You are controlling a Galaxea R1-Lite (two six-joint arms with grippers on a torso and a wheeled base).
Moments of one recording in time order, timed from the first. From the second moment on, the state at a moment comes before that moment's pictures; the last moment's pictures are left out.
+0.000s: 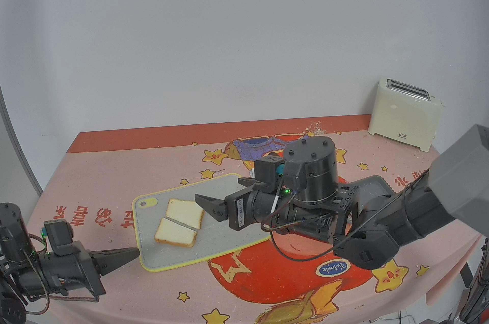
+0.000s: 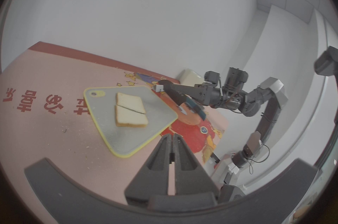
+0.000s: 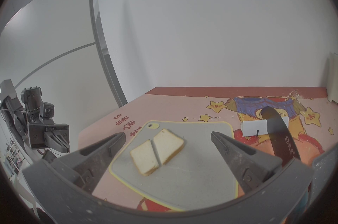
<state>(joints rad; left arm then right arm) -0.24 1.22 -0.05 -0.82 -0.53 -0.39 0.86 2.08 -1.02 -0.74 0.00 0.29</state>
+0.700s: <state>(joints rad) -0.50 1.47 -0.14 -0.82 -0.05 -0.65 0.87 2.25 -1.21 -0.71 -0.18 0.35</state>
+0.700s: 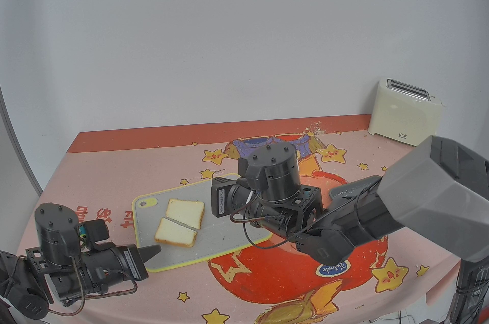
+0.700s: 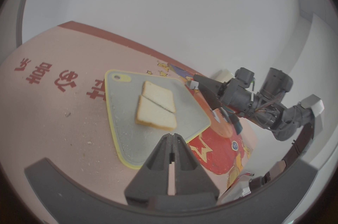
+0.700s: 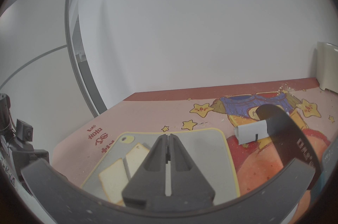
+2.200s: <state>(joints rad) -0.56 1.68 -0.21 -0.81 0.16 -0.80 0.85 2.37 -1.62 -0.19 0.00 0.23</state>
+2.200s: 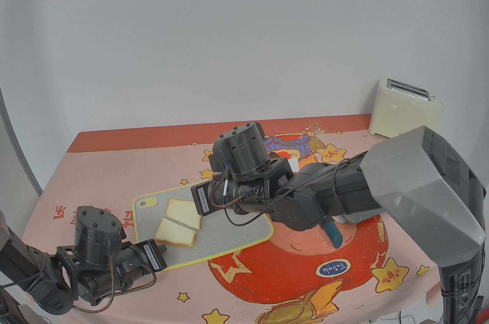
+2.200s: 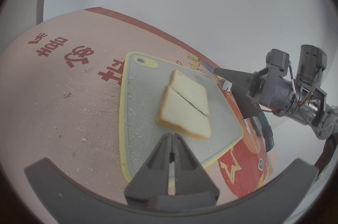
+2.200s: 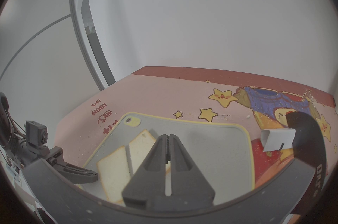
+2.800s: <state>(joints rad) -0.56 1.69 -0.21 -0.82 0.16 -0.80 0.85 2.45 -1.69 -0.19 0.00 0.23</state>
